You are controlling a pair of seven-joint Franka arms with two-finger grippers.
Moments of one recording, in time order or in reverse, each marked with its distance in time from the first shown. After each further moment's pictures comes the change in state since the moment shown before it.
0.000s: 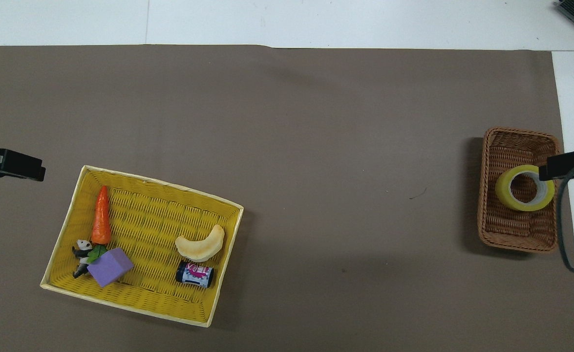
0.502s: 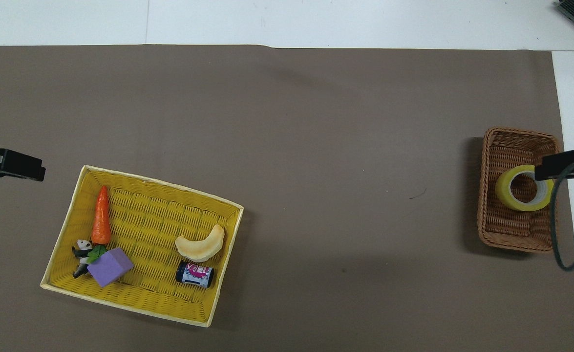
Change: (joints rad) left arm 0.000 0.000 0.000 0.000 0.000 0.000 0.000; right arm 0.000 -0.002 0.008 -0.004 0.000 0.000 0.039
